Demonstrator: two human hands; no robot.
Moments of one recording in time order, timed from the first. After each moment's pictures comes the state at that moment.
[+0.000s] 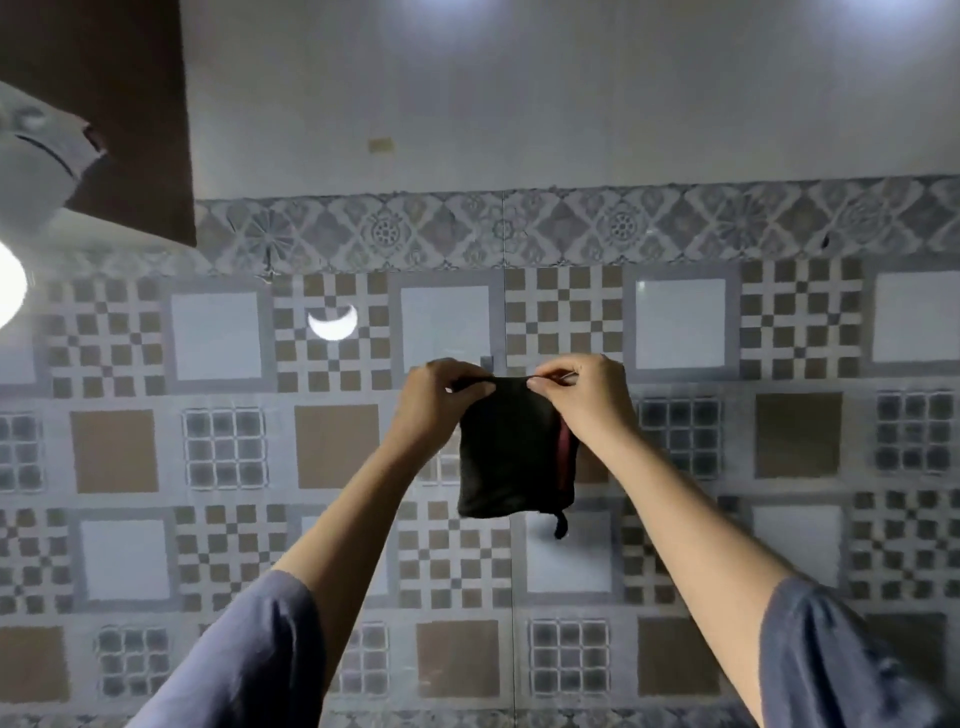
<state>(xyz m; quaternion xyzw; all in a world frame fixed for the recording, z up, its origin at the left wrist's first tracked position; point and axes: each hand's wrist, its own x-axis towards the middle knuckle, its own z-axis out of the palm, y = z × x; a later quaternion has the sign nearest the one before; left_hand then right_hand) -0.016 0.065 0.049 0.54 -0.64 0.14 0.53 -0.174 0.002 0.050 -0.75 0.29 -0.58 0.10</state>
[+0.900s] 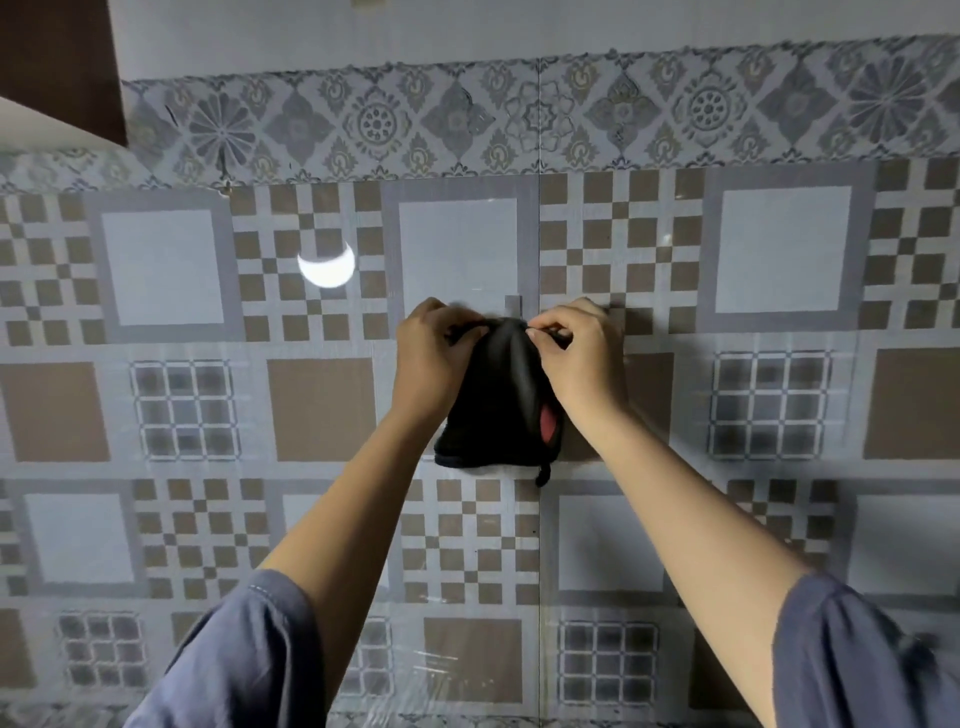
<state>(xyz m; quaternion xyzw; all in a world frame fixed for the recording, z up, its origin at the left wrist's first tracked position) 0.032 -0.019 0.028 0.54 -0.56 0.20 0.59 -0.097 -0.085 0.020 -0.71 0.26 -0.65 0.04</state>
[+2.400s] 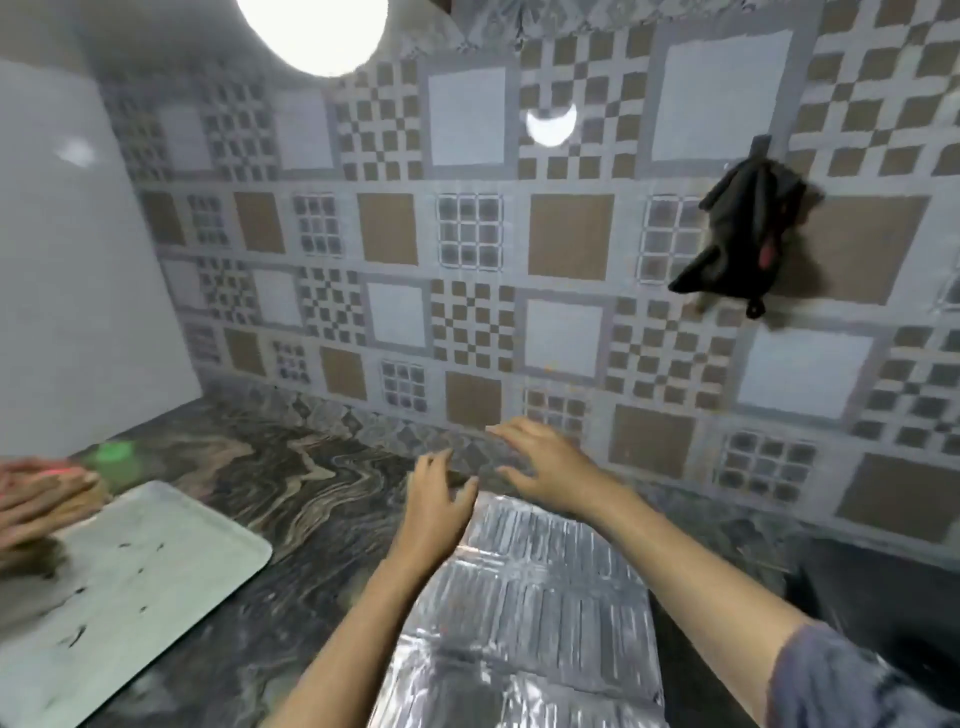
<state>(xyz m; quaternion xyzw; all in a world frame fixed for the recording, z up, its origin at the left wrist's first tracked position) 0.069 0.297 -0.233 0.81 -0.38 0.00 0.45 -0.025 0.168 -0.187 -0.97 0.10 -0.15 0.16</state>
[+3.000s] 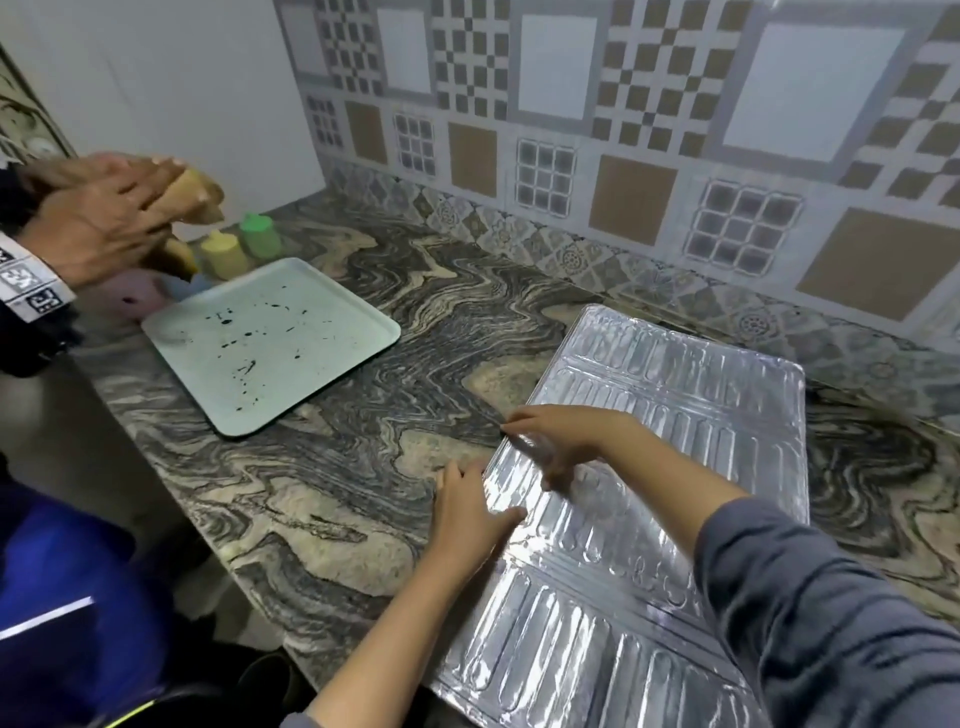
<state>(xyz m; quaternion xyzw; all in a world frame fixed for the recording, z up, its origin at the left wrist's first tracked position) 0.028 0.443 -0.417 0.91 -0.20 -0.14 0.33 0.047 0.267 -0.370 -0.97 -0.09 0.23 0.05</state>
